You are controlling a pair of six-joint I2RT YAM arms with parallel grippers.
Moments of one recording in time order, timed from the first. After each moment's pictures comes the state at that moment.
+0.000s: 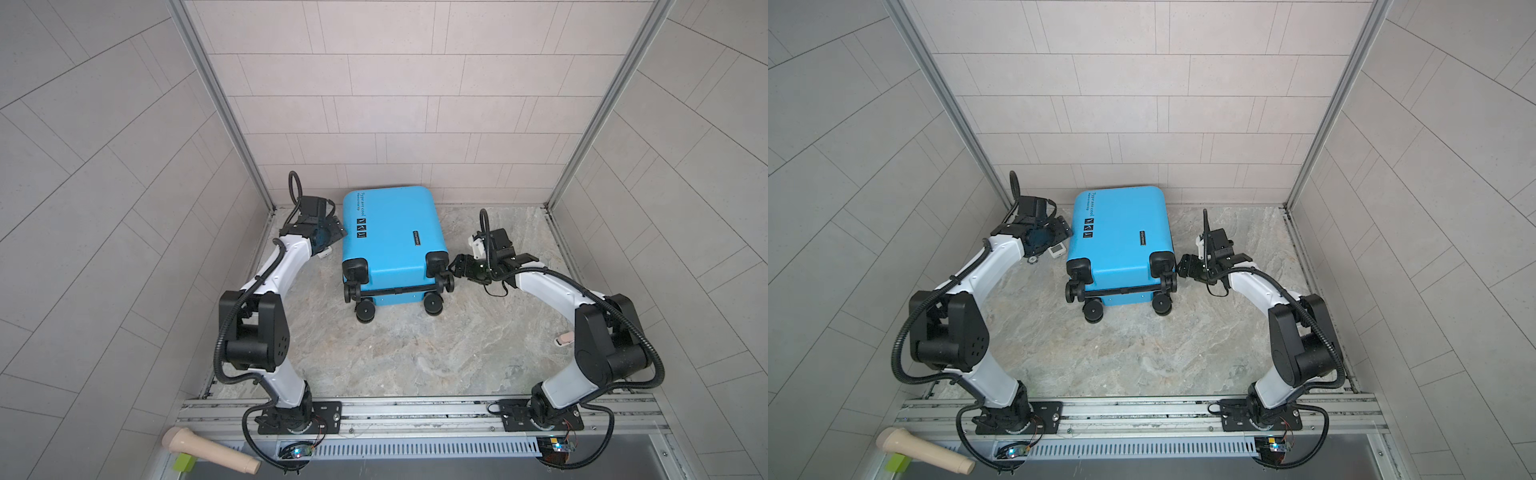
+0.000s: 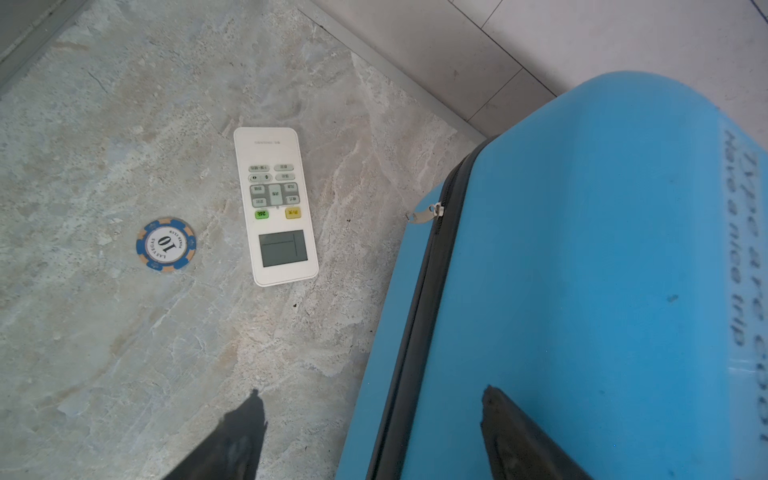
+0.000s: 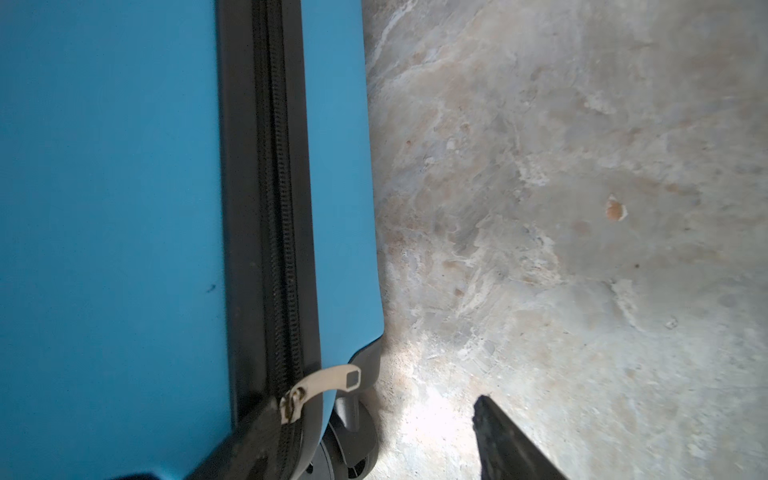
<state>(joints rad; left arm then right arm) -0.09 1.70 1.42 -0.57 -0.03 -0.60 0.27 1.57 1.04 -0.37 -0.31 0.50</state>
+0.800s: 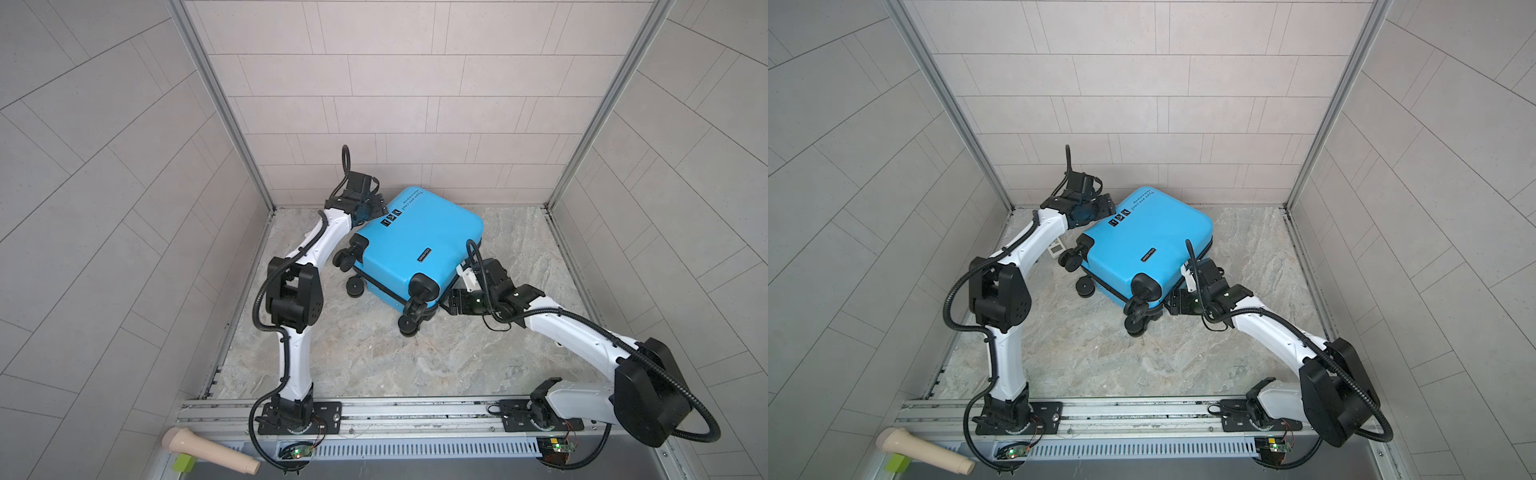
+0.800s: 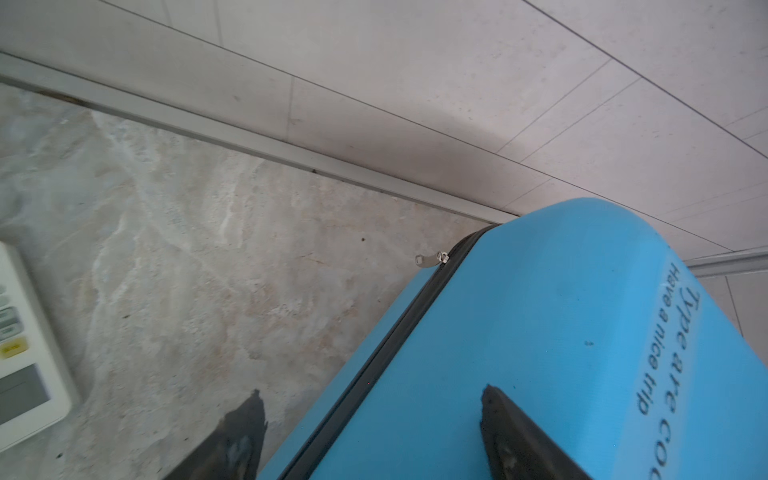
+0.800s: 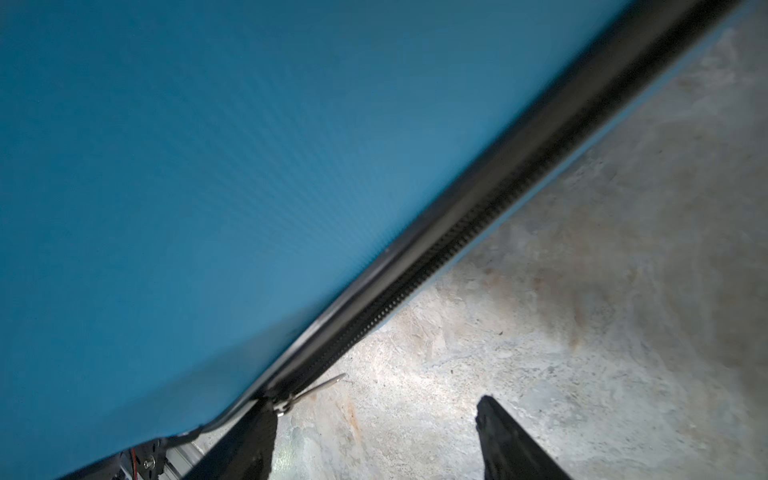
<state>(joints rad) -0.31 2.10 1.97 -0.61 0.02 -0.52 0.50 1.27 0.78 -0.42 -0.27 0.53</state>
